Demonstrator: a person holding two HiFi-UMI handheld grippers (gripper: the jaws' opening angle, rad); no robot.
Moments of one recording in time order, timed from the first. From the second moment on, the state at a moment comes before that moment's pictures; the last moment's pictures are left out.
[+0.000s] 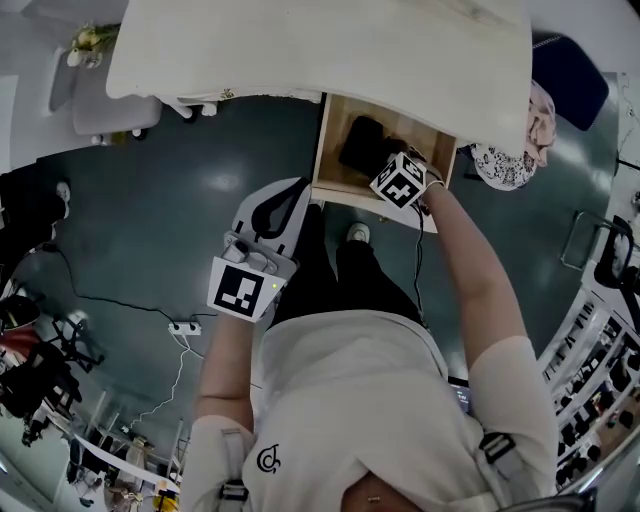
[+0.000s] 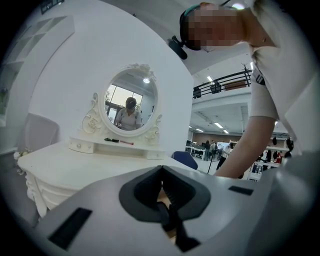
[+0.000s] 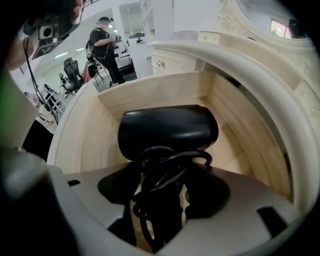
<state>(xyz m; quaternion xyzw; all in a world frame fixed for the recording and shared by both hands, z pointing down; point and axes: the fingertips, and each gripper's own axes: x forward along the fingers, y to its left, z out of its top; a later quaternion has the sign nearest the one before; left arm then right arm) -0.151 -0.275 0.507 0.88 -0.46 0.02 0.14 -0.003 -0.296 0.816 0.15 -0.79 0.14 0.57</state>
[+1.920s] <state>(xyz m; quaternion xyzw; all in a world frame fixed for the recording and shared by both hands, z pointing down) -0.096 -0.314 0.325 0.89 -0.45 0.04 -0.04 0.091 -0.309 0.335 0.51 -0.86 -0.02 0.00</state>
